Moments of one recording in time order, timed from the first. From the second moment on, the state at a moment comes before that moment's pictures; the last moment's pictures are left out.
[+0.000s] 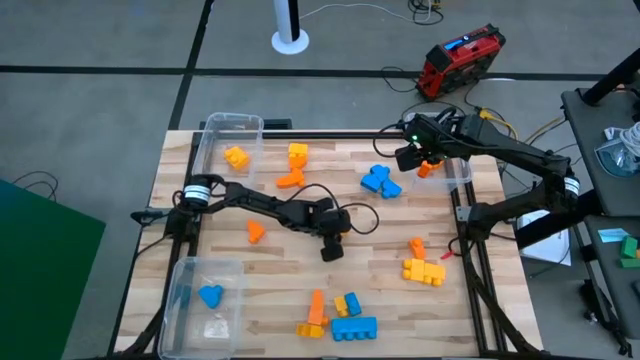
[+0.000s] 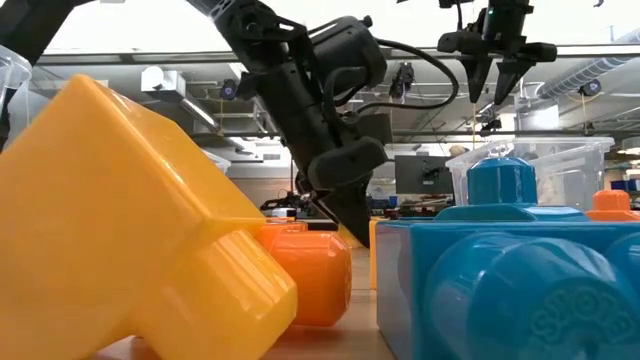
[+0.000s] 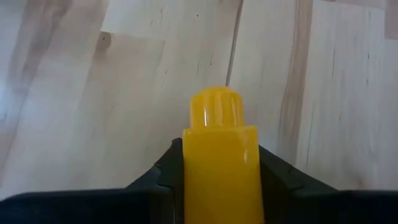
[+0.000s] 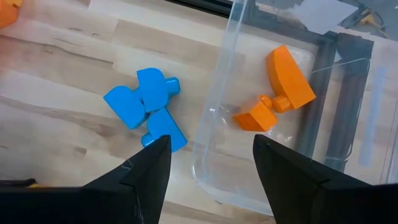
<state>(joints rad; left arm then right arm) -0.04 2.10 1.38 -0.31 -0.15 -0.19 -0.45 1.29 1.36 -1.35 0.30 0.79</state>
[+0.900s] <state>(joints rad) 0.48 1.52 1.51 -1.29 -0.40 -0.54 -0.40 1.29 1.30 -1.33 0.25 0.81</state>
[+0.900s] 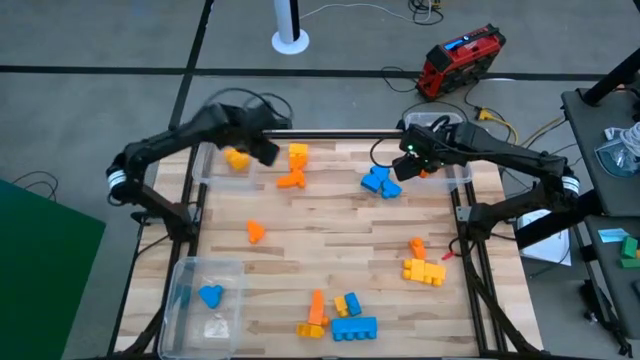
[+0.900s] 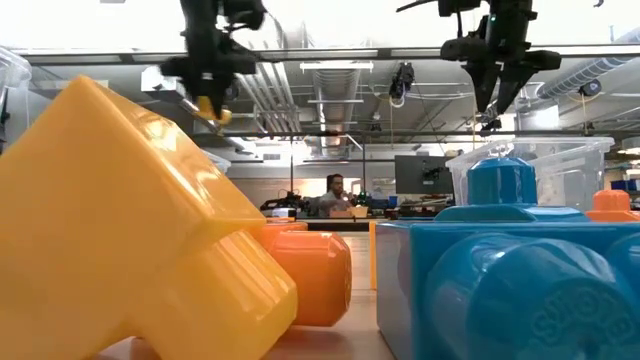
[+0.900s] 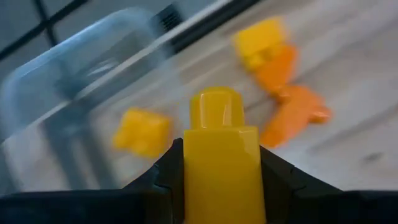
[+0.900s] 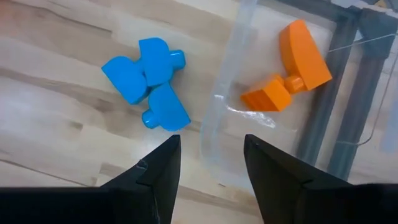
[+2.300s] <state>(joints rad) 0.39 1.49 1.51 -1.40 -0.25 -0.70 -0.31 1.29 1.30 -1.25 0.21 0.83</state>
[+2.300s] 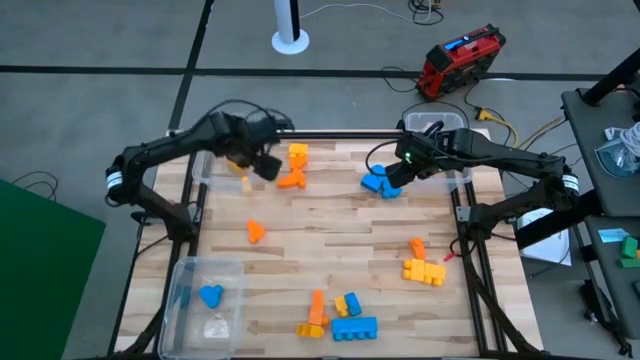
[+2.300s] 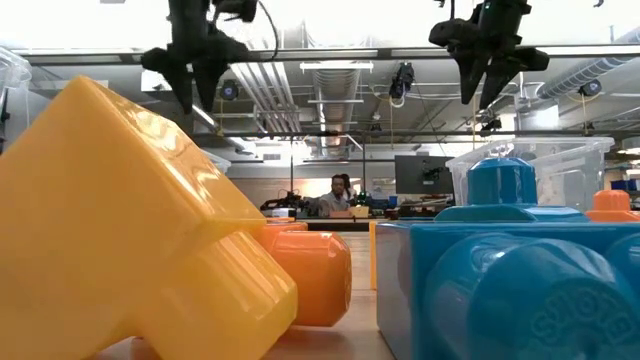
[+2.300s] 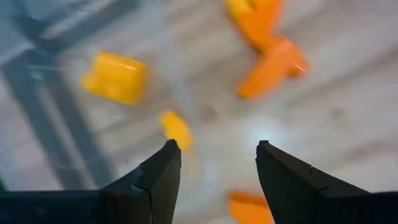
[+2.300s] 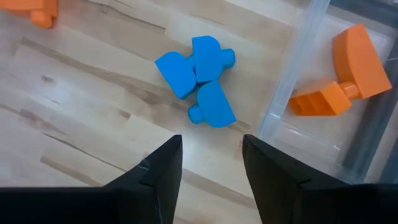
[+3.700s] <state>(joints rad) -0.04 1.69 1.45 -1.40 -0.16 -1.27 -0.26 1.29 1.27 -1.25 0.18 0.84</state>
